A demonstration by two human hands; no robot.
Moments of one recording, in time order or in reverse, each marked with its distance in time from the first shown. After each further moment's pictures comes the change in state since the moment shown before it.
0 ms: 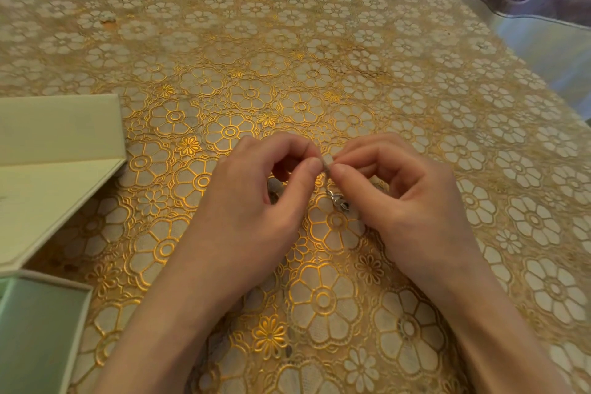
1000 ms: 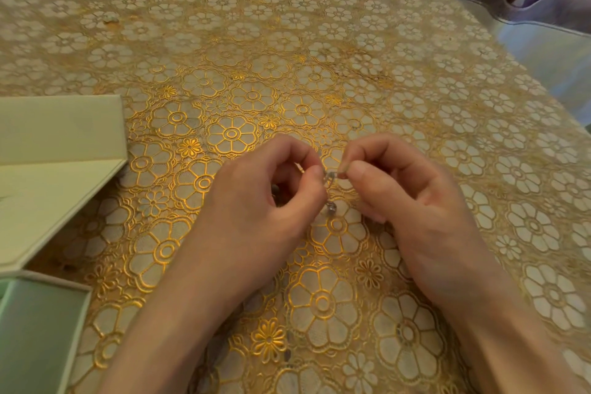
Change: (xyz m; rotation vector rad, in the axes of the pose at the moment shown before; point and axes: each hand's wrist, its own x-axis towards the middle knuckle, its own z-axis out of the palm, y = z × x) left_hand 0.000 0.003 0.003 -0.140 -0.019 -0.065; right_hand -0.002 -0.007 -0.005 0.262 -0.154 0.032
